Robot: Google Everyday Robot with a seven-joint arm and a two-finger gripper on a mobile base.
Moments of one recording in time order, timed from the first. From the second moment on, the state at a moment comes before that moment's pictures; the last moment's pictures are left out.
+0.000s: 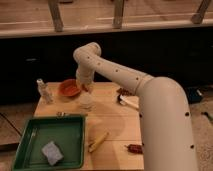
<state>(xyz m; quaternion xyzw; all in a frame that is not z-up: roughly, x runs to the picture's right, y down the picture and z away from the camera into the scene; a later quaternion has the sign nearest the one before) -0.123 -0.004 0.828 -0.20 -0.25 -0.48 0.82</state>
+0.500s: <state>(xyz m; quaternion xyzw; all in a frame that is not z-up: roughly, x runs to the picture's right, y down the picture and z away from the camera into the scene) -0.123 -0.002 0.828 -0.20 -0.26 -0.48 0.82</state>
